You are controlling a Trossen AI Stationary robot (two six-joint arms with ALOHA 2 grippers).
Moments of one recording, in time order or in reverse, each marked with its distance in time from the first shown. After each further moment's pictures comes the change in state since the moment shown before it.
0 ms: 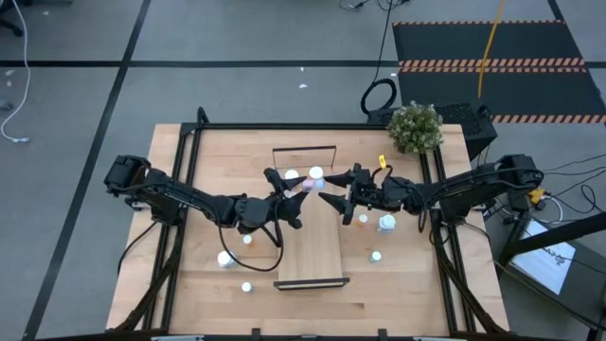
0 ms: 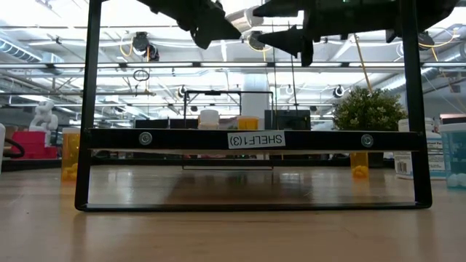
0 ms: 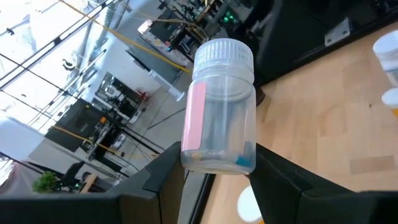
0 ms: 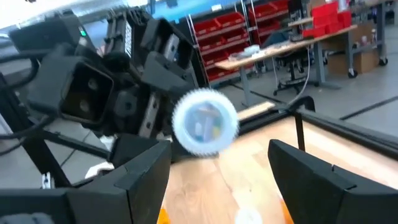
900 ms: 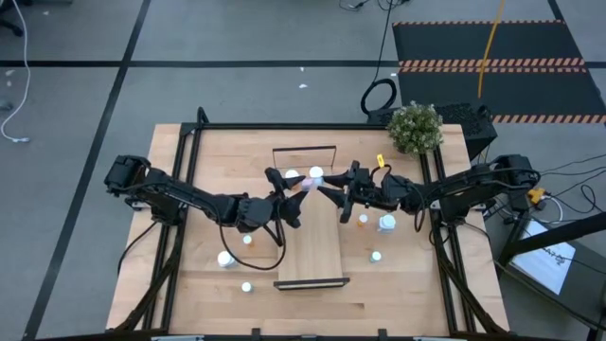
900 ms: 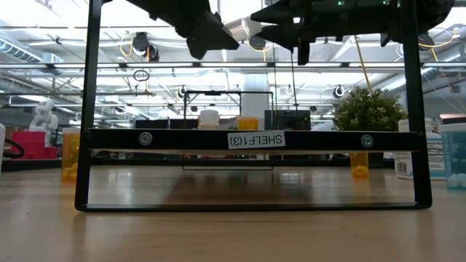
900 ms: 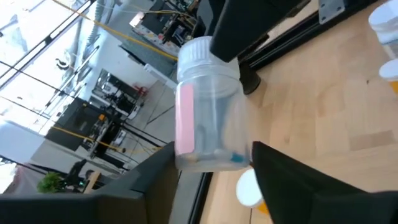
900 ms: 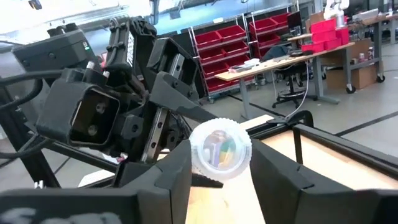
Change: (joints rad) left arm 0.005 0.000 0.000 -0.074 0.005 0.001; right arm -0.021 0.036 0.000 0.084 -0.008 -0.051
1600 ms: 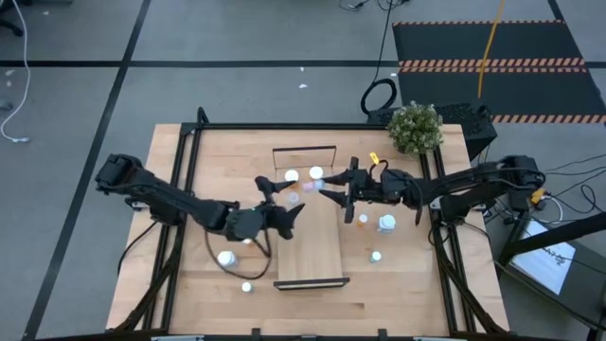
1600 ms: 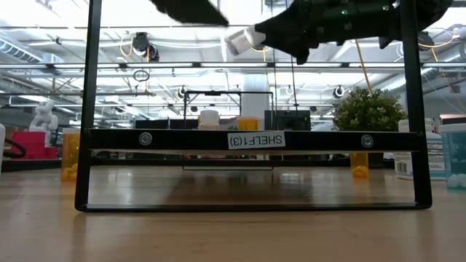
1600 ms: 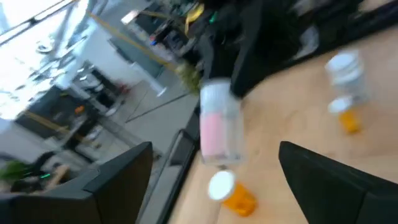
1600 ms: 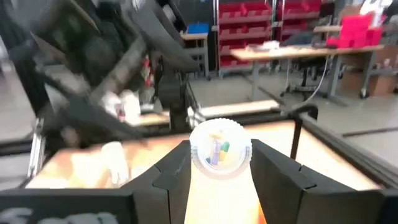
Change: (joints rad) left arm -0.117 -0.097 0.001 -0.150 -0.058 -0.226; right arm -0.068 -0.076 0.000 -0.191 -0.187 -0.161
